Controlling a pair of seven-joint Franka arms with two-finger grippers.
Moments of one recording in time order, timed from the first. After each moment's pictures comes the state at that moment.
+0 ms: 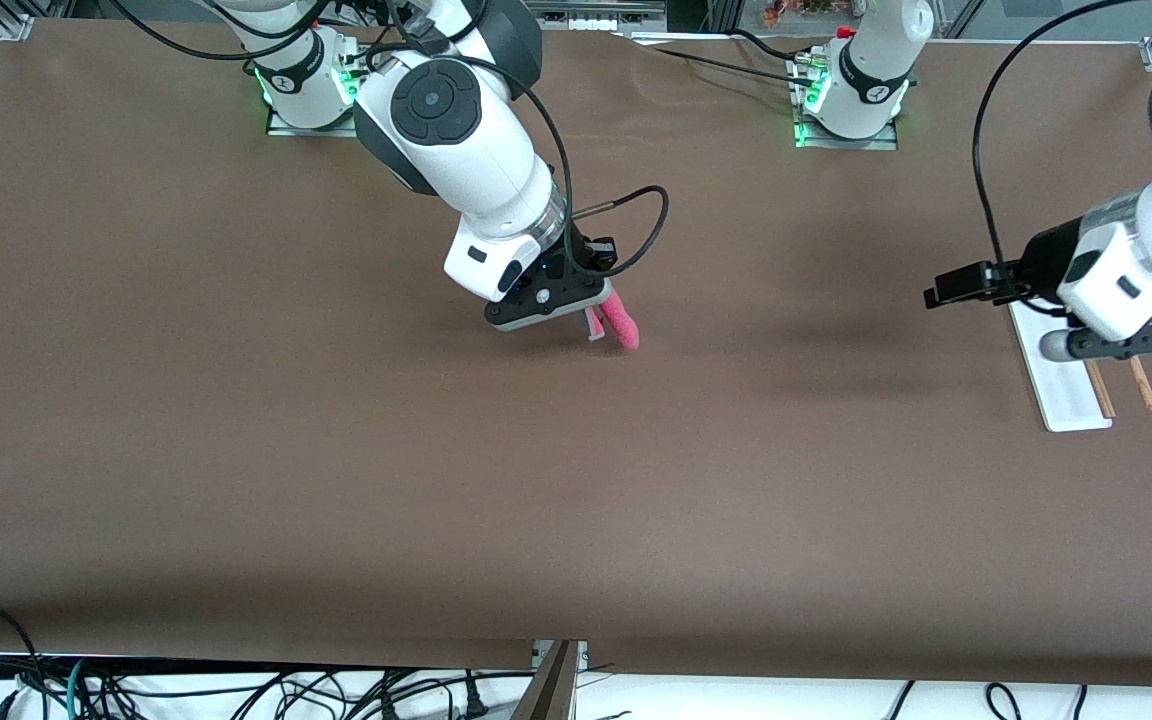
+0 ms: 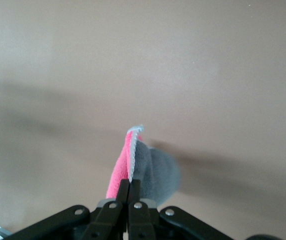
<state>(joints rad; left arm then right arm) 0.10 0.19 -0.15 -1.60 -0.22 1.60 -0.14 0.33 0.60 0.54 -1.22 -0.10 1.97 0.62</state>
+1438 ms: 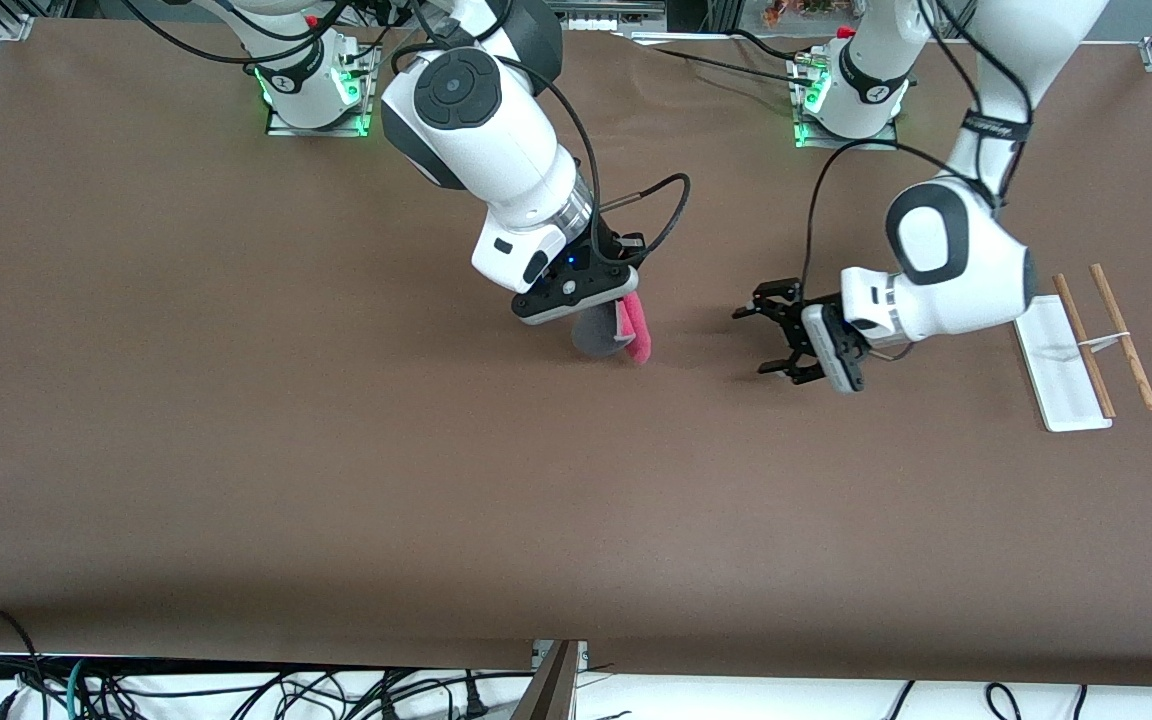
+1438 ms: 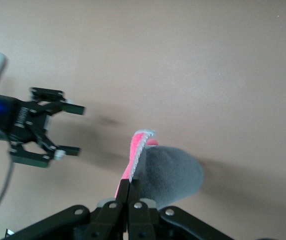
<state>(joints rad) -0.10 0.35 -0.15 -2.09 -1.13 2.26 1.45 0.37 0.62 0.54 -1.21 -0.10 2.07 0.64</state>
